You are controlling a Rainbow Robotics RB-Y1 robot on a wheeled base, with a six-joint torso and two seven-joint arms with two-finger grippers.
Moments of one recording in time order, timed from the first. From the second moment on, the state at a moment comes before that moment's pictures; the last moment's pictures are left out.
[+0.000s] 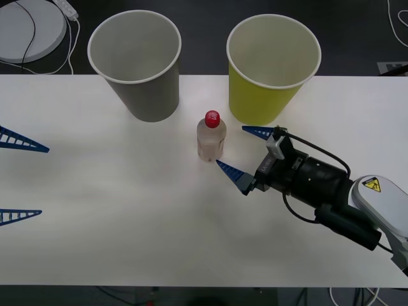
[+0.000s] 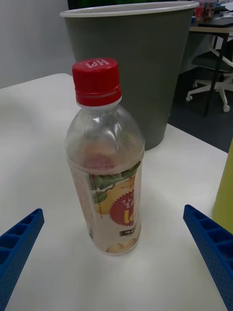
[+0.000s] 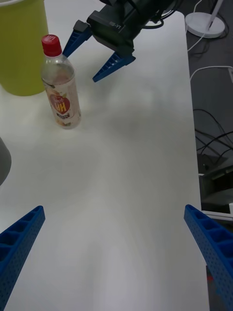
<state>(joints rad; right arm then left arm) -0.13 -0.61 0.40 -1.65 1.17 -0.44 0.11 0.24 1.29 0.32 -1.85 -0.98 -1.30 0.02</state>
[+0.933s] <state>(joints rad) -0.30 -0.59 0.55 -1.55 1.15 -0.32 0.07 0.24 1.29 0.32 -1.85 -0.98 -1.30 0.02</state>
